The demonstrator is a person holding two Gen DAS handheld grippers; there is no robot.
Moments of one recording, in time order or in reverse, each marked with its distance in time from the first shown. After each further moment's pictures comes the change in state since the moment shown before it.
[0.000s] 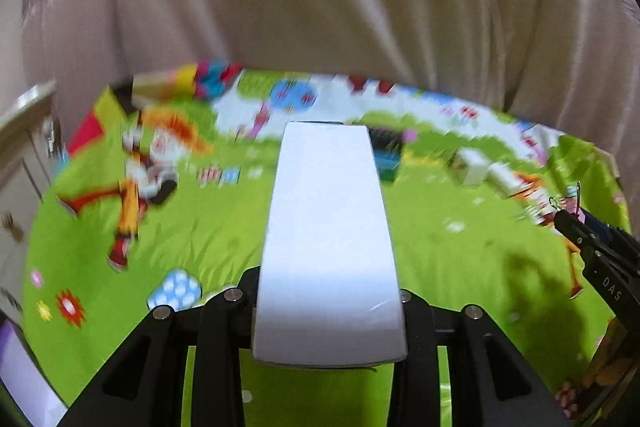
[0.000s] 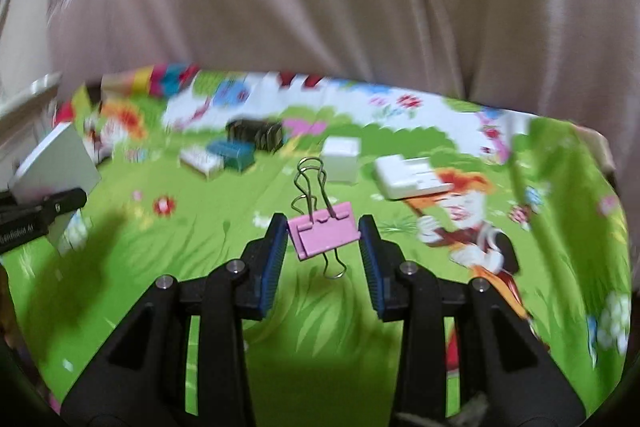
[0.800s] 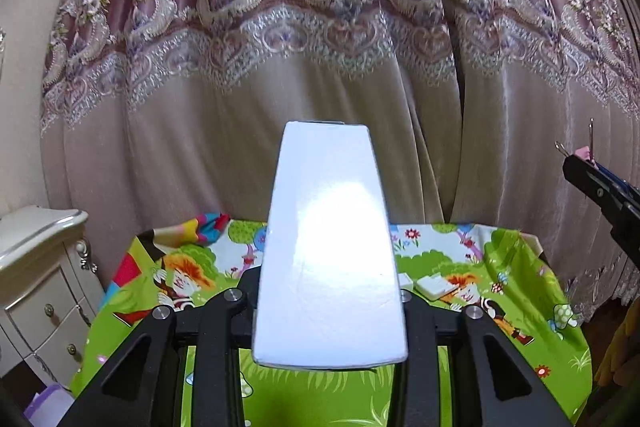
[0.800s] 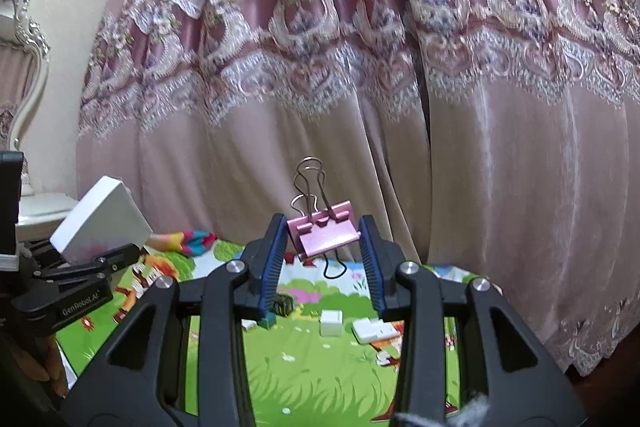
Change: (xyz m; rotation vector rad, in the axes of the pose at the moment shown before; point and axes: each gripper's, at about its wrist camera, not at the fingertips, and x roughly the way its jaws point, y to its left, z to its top) left arm -0.168 -0.035 0.038 0.054 -0.416 -0.035; right arm -0.207 0.029 0.072 -0.030 -0.531 -0.026
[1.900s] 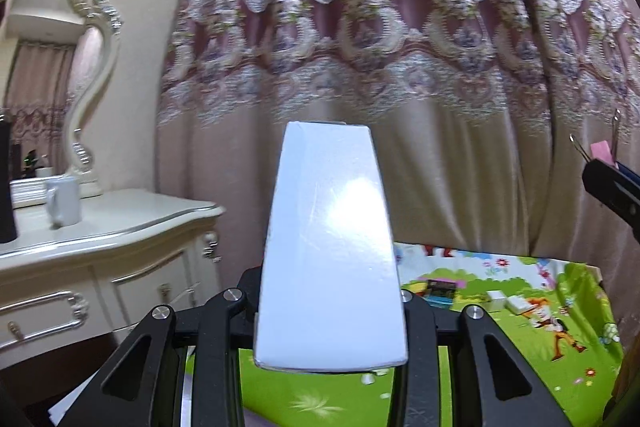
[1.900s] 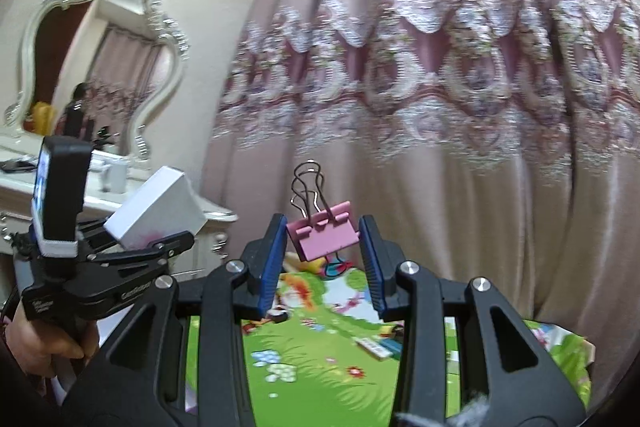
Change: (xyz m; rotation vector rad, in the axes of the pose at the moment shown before) left arm -0.115 0.141 -0.032 -0.133 -0.095 0.329; right arm -0.058 0.162 0.016 -0.171 -0.087 0.469
